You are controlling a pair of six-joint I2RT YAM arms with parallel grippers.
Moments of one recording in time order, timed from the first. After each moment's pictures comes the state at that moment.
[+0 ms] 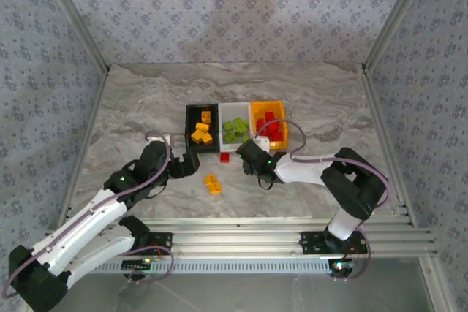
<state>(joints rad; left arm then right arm) -0.66 0.77 0.61 -0.58 -0.13 -0.74 0.88 1.66 0.81 -0.18 0.32 0.82</state>
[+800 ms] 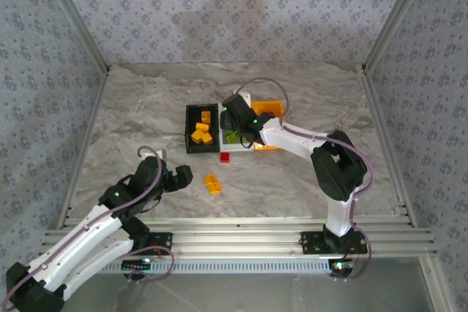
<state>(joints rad) -0.66 0.60 0.45 -0.65 -0.14 -0.81 0.76 1.86 1.37 -0.29 0.30 0.60</state>
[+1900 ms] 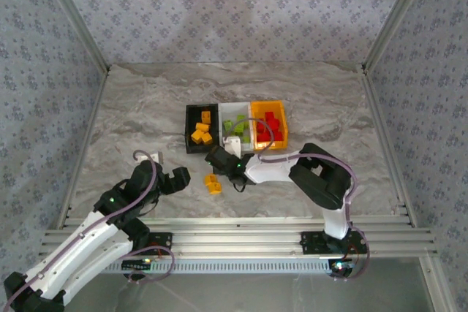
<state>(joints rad) -0.65 0.53 0.43 -0.69 -0.15 -0.81 1.03 1.92 1.09 -0.20 0.48 0.83</state>
